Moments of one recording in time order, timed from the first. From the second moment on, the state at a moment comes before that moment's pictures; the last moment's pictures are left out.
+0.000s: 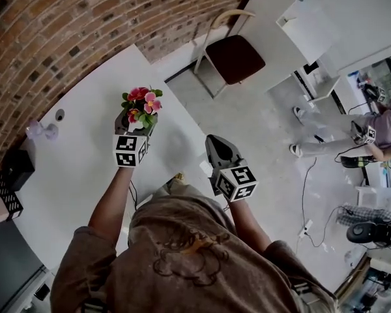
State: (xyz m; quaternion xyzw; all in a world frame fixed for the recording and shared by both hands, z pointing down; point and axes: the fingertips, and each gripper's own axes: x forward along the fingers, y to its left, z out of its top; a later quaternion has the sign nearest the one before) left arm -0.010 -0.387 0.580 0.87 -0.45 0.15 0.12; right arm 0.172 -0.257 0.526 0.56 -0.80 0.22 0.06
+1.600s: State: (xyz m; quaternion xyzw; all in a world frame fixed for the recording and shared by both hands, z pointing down) left arm 0.028 -0.398 0.700 0.86 -0.41 0.26 0.14; right arm 0.210 -0.234 0.543 0.60 -0.75 0.25 0.09
